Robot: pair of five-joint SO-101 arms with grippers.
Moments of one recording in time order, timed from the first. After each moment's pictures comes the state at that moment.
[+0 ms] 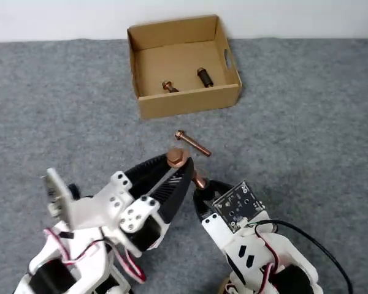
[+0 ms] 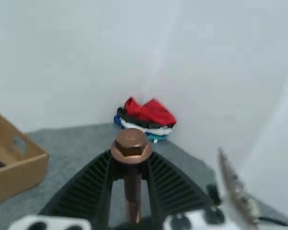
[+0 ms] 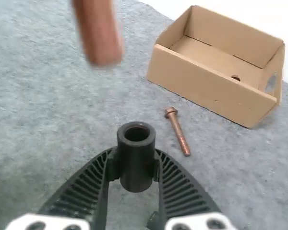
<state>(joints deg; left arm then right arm) 43.3 -86.1 54.4 44.2 28.2 -33.6 -103.3 68.6 68.8 11.2</state>
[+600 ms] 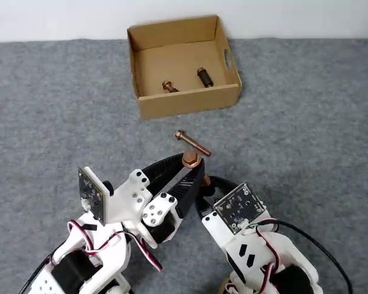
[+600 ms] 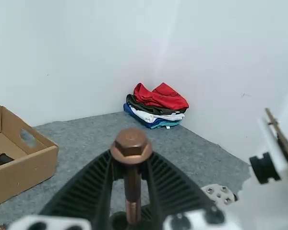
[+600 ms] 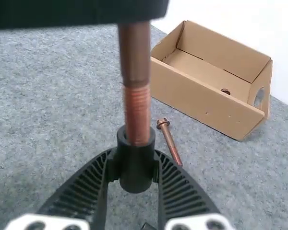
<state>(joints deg) 43.3 -85.8 64.7 35.3 23.6 -33.1 -103.3 68.6 66.3 12.1</state>
